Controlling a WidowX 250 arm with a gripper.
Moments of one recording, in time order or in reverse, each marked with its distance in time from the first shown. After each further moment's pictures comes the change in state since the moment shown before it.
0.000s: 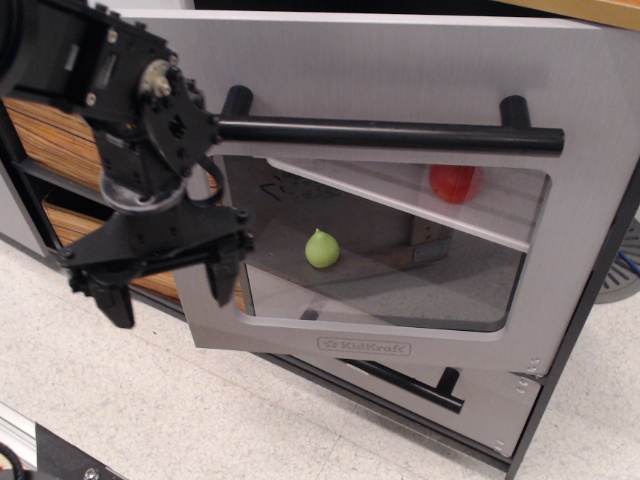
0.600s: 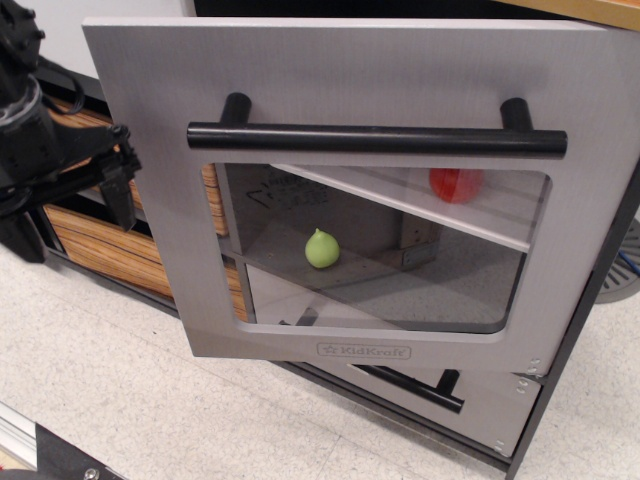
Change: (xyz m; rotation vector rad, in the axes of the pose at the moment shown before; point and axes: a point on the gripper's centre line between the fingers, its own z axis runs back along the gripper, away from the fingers) arm 0.060 0.041 0.009 -0.108 0.026 0.102
